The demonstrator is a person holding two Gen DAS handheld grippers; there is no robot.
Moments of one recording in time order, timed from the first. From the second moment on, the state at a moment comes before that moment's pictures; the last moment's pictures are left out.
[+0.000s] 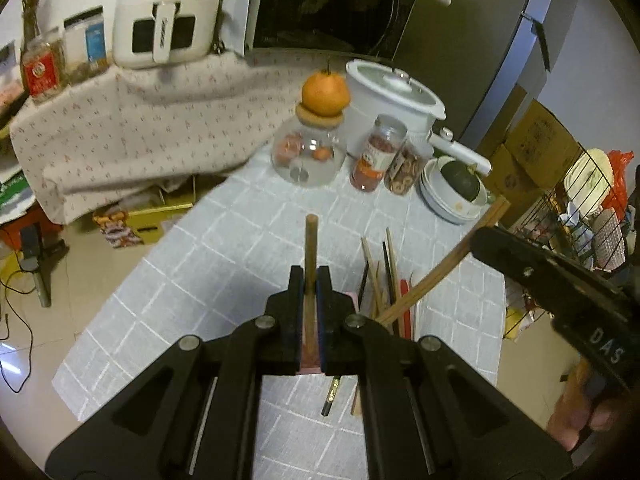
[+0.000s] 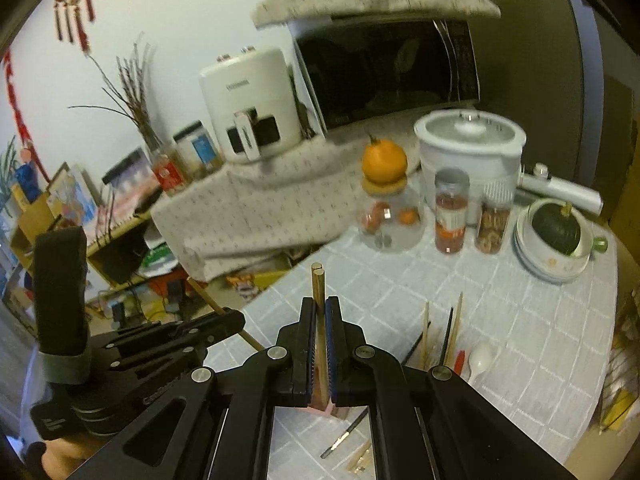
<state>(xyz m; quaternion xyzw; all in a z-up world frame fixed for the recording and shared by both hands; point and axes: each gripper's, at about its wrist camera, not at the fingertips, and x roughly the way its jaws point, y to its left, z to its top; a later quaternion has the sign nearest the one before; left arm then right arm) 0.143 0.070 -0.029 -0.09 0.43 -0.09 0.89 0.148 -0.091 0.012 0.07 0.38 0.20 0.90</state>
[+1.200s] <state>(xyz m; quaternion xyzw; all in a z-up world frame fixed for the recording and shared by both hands) 0.092 0.060 -0.061 -0.11 0.52 -0.07 0.85 0.123 -0.192 -0.034 0.09 0.46 0.13 0.88</state>
